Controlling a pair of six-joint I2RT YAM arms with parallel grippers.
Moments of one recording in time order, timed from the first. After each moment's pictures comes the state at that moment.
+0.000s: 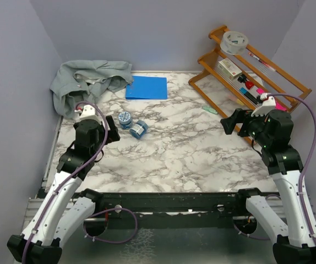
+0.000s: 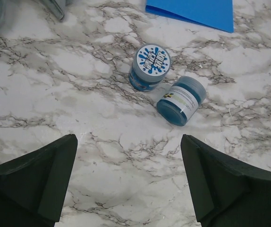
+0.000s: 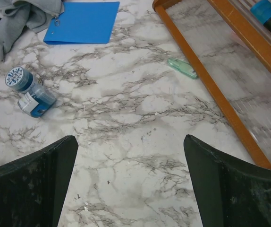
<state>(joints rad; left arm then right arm) -0.34 0.70 0.76 -0.52 -0.28 -0.38 0.09 0.74 0.94 -0.53 -0.21 0.19</state>
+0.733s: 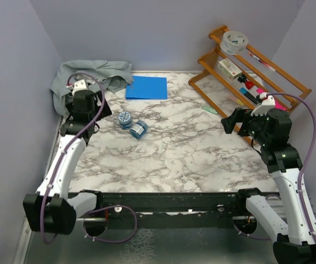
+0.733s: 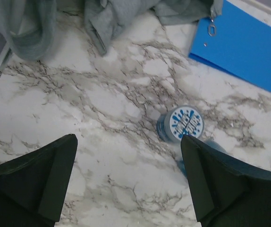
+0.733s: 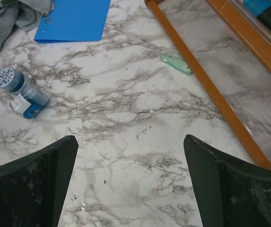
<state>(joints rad) -0.15 1.08 0.99 -0.46 -0.28 -0.37 0.09 0.76 0.93 -0.53 -0.18 0.19</state>
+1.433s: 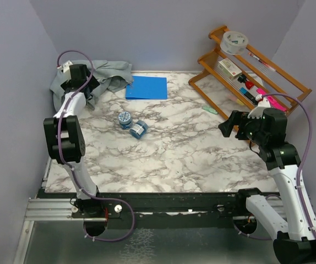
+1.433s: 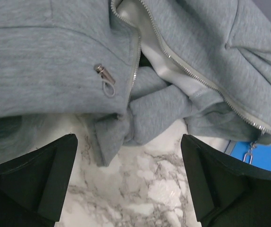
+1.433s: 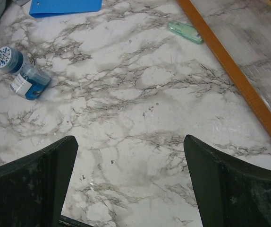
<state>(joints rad) 0.12 1.88 1.48 -0.17 -0.25 -0.50 0.09 0.79 0.93 -0.63 -0.22 0.23</state>
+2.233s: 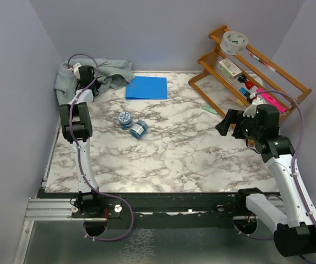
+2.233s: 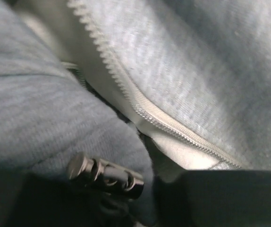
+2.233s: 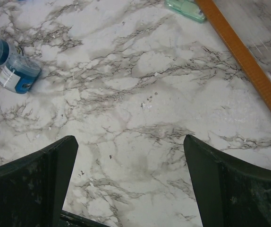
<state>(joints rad) 0.13 2.46 1.94 0.01 -0.14 -0.58 0.09 0.89 0.92 -0.62 -0.23 0.25</state>
